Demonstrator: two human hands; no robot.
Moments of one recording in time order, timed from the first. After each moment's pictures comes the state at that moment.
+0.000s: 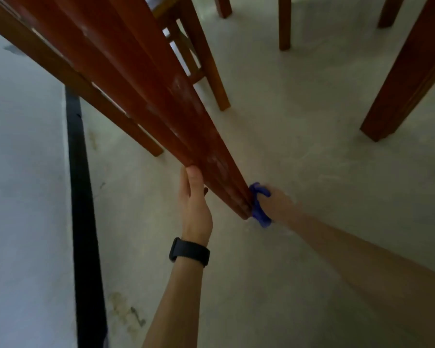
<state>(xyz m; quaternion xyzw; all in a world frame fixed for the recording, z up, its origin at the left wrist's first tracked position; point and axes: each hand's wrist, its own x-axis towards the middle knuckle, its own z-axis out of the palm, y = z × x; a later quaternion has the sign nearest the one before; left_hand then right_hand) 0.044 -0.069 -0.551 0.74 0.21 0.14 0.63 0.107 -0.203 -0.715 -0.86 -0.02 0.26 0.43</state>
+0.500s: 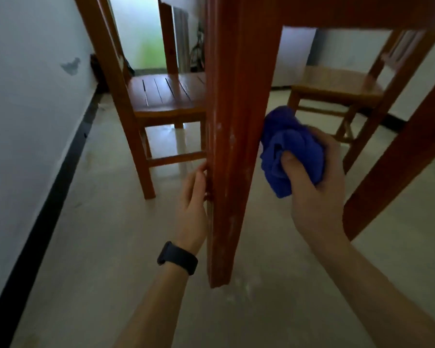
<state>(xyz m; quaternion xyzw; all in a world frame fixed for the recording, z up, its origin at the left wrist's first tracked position) 0.052 -0.047 -0.462 0.66 0.09 0.22 0.71 0.076 -0.211 -0.397 -0.71 -0.19 -0.24 0.63</state>
